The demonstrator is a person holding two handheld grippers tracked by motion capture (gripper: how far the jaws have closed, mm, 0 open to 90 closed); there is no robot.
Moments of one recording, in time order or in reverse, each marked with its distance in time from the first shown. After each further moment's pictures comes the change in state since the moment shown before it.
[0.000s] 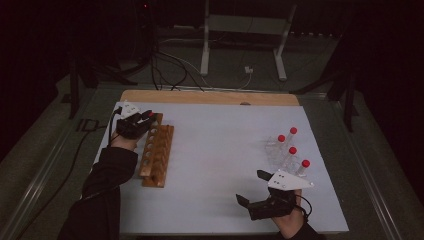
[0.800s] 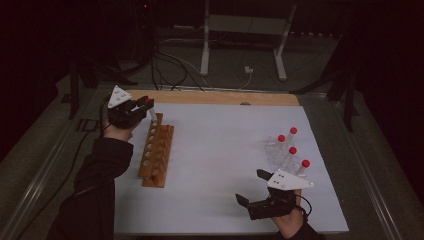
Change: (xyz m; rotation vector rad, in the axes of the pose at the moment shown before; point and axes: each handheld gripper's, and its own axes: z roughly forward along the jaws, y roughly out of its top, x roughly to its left) left arm 0.000 0.047 -0.032 -0.107 -0.022 0.004; right arm 0.002 0.003 0.000 -0.005 -0.004 -0.004
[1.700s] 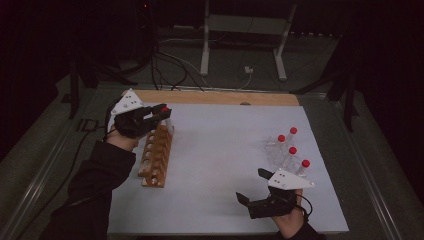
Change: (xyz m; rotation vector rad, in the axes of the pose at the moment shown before) left arm -0.053 0.029 -0.032 -0.002 -0.260 0.120; right arm 0.000 0.002 -0.002 -0.002 -0.024 0.004
